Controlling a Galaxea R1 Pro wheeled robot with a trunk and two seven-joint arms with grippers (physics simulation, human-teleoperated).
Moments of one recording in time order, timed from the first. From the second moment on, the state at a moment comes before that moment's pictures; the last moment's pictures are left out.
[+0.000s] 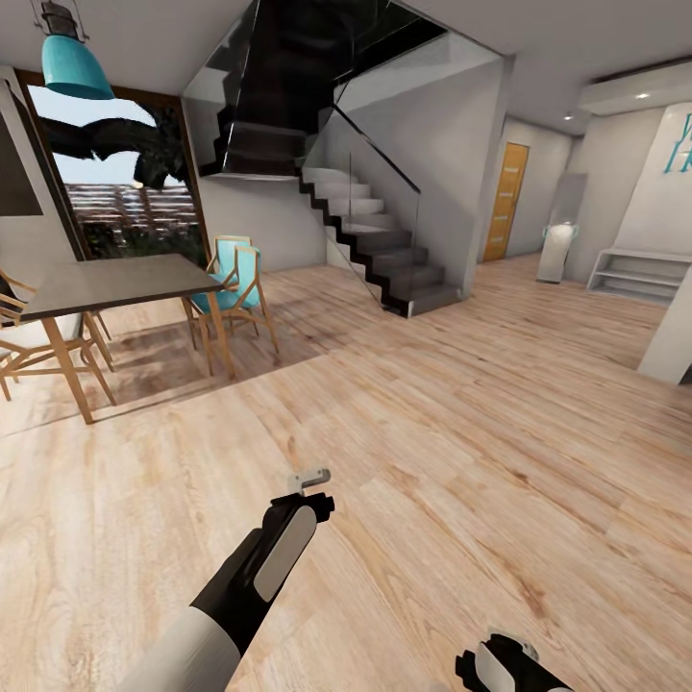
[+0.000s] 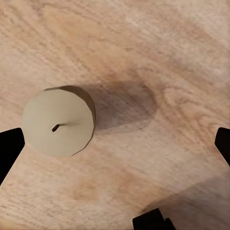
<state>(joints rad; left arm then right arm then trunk) -0.60 -0.17 -0.42 -1.01 0.73 0.57 0.76 -0.53 0.00 0.10 -0.21 -0.46 0.32 -0.33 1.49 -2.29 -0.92</state>
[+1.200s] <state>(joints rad) -0.60 -0.17 -0.42 -1.01 0.73 0.57 0.76 -0.53 0.00 0.10 -0.21 -0.46 0.32 -0.33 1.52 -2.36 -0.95</state>
